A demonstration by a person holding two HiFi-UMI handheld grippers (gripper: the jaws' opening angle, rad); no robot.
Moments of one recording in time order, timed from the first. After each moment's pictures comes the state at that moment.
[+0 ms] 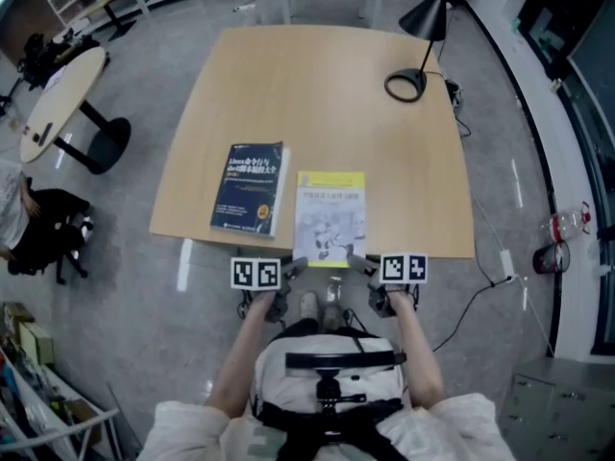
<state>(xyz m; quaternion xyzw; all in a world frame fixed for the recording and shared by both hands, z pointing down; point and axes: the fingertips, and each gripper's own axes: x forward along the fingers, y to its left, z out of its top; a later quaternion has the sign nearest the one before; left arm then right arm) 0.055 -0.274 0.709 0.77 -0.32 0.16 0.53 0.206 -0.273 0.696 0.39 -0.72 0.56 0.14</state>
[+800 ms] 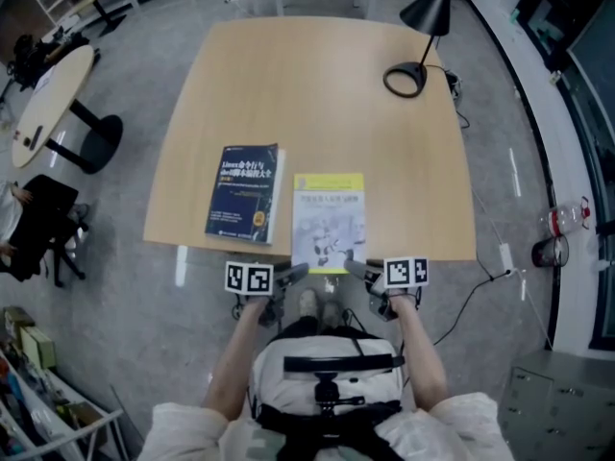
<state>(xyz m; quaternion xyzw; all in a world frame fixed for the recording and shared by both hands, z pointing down) 0.068 -0.274 0.711 0.78 -0.23 0.12 0.57 0.192 -0.276 0.698 0.32 -0.73 0.60 0.09</state>
